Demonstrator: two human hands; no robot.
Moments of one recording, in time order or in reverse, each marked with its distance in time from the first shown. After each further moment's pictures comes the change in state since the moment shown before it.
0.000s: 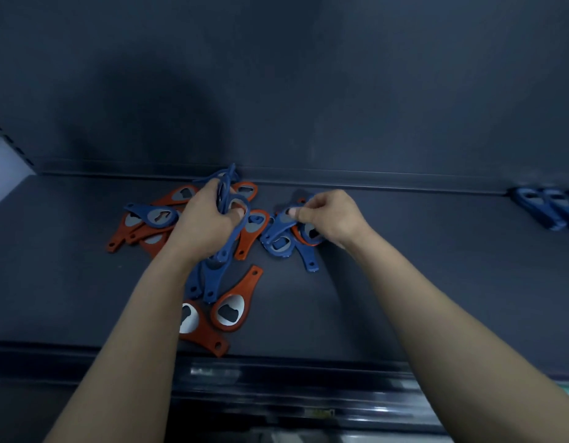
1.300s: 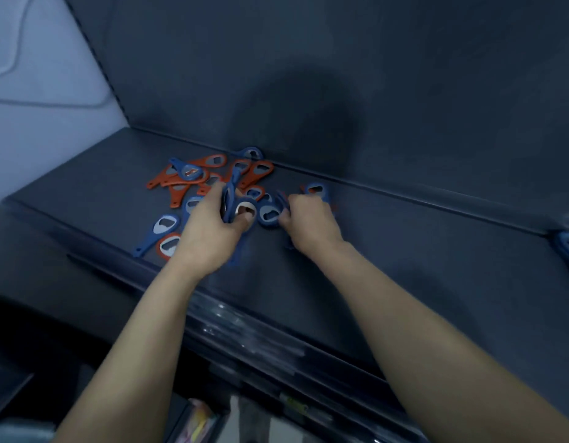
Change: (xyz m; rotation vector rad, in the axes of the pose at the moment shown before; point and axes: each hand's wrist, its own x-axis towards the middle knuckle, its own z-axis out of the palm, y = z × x) left_hand -0.101 0.055 0.062 0.049 0.386 -0.106; right_hand -0.031 0.014 -0.010 -0.567 -0.142 -0.588
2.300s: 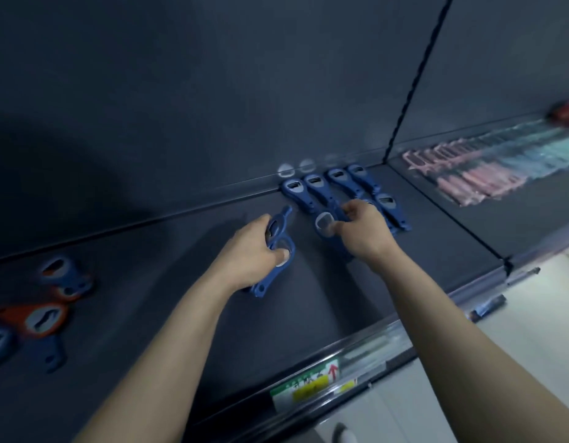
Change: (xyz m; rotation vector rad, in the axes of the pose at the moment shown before) left_hand -0.041 0.170 0.239 0.006 -0.996 0.407; right_hand -0.219 0.229 -0.139 0.409 0.565 0.960
